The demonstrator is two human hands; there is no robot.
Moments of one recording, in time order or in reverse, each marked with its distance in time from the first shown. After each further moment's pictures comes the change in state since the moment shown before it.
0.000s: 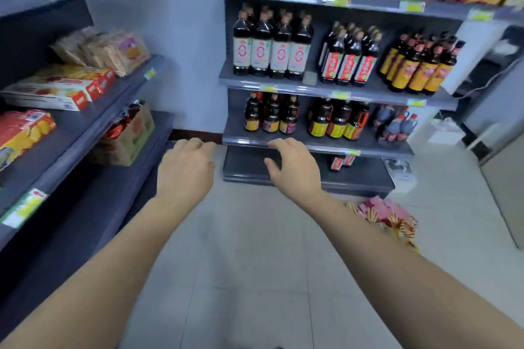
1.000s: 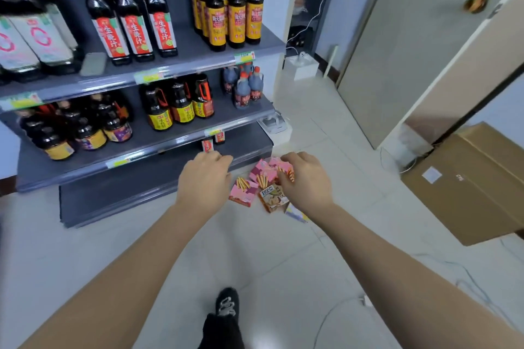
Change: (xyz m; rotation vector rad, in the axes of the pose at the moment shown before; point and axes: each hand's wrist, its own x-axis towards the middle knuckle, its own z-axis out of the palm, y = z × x) left_hand 0.166 0.451 0.192 -0.180 -0.284 0.544; right_hand -0.060 0.440 -0.137 -0.145 0.110 0.649
